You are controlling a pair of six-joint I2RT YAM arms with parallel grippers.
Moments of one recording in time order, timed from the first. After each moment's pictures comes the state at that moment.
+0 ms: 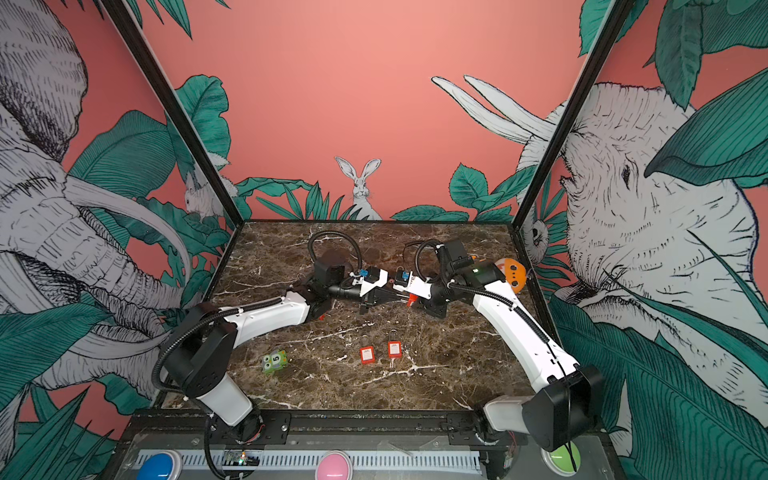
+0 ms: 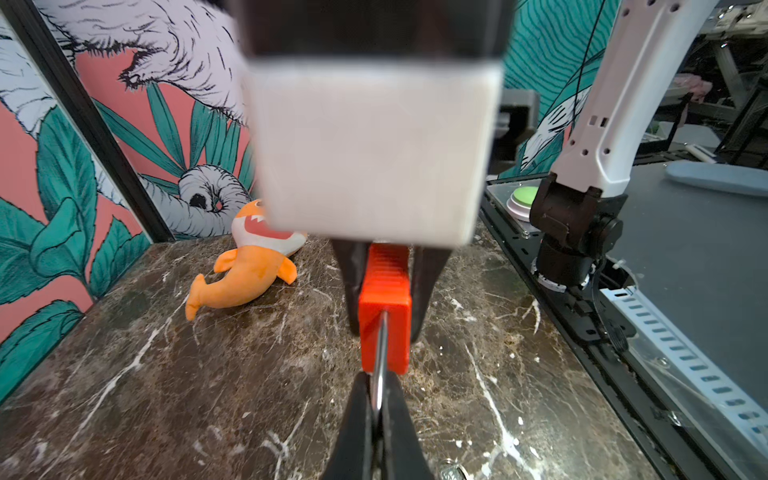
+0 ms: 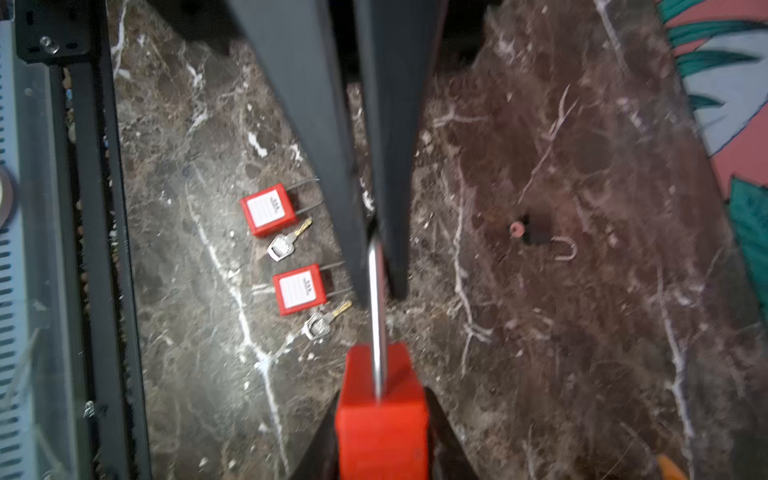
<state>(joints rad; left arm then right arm) -0.72 1.67 0.99 0.45 0.98 0.31 0.42 1.33 1.27 -0.99 -0.44 -0.90</state>
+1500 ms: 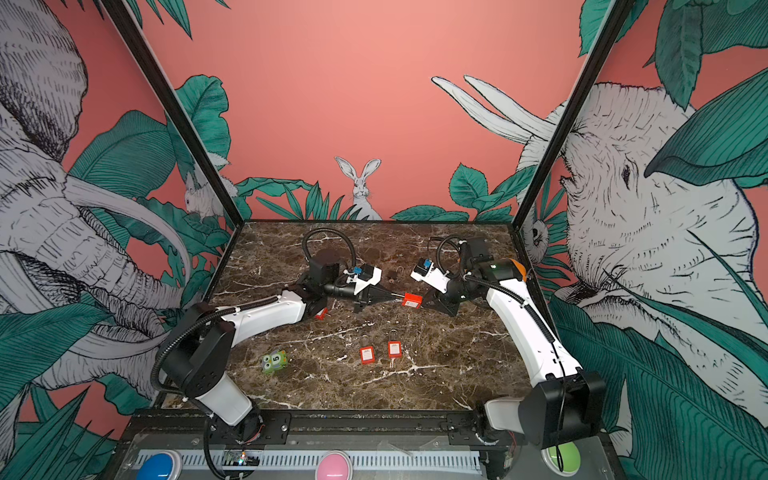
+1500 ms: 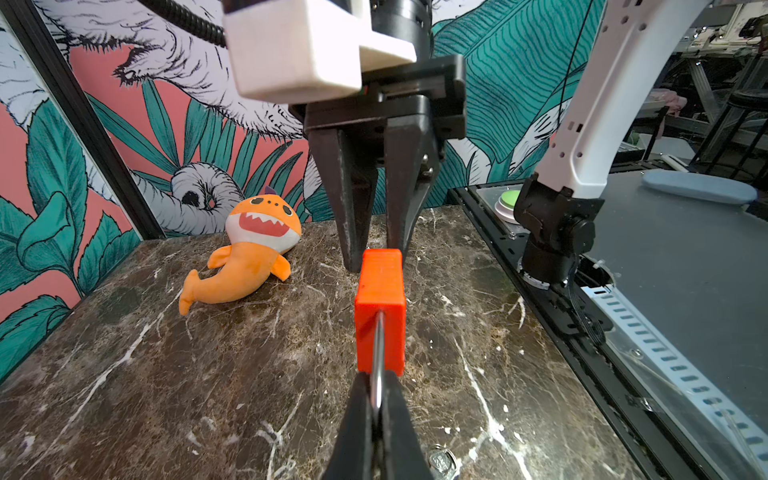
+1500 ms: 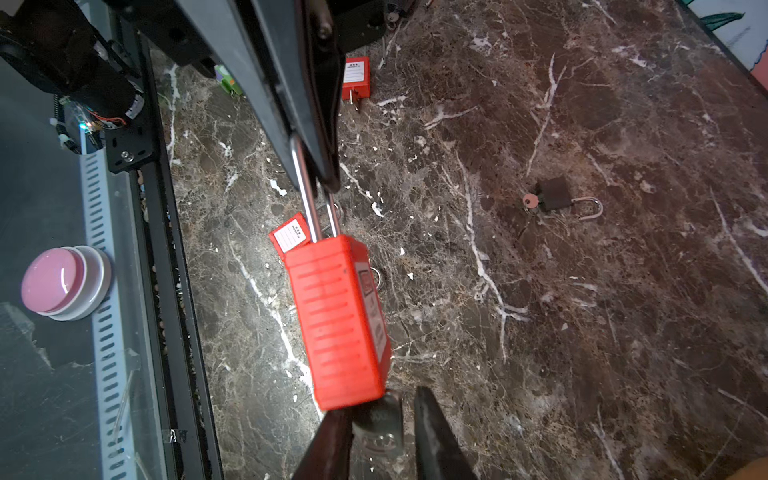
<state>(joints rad) -0.67 1.65 0.98 0.40 1.05 0.33 0.23 1.32 1.25 -1.10 -0.65 -0.84</state>
